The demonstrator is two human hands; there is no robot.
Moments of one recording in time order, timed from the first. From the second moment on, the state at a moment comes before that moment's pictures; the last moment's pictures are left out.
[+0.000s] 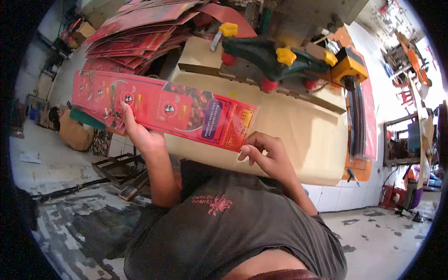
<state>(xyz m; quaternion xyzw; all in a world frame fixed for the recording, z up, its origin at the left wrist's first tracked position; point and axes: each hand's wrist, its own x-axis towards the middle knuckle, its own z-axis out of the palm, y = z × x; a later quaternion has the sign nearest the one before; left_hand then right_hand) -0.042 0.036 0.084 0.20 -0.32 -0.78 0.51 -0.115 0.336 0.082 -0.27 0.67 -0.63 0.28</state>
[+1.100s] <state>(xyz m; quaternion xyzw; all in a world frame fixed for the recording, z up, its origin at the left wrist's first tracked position) -0.096 -0.191 0.195 0.12 -0.51 -0.70 0.49 -0.126 0.374 0.032 -0.26 0.84 -0.48 0.05</state>
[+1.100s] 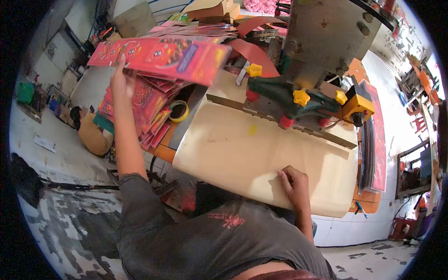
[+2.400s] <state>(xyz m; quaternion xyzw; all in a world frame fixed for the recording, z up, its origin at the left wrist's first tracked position) -0.098 -0.066 0.139 0.10 -0.84 -0.32 0.44 -0.135 0.393 0.020 -0.31 0.81 -0.49 0.04</state>
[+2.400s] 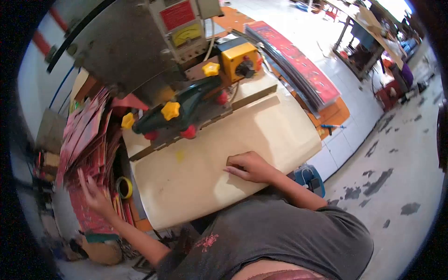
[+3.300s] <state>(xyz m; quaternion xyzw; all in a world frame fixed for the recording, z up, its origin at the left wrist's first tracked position) -0.067 0.169 0.034 -0.17 -0.90 -0.40 0.04 -0.175 0.607 0.071 0.11 0.80 -0.54 -0.22</state>
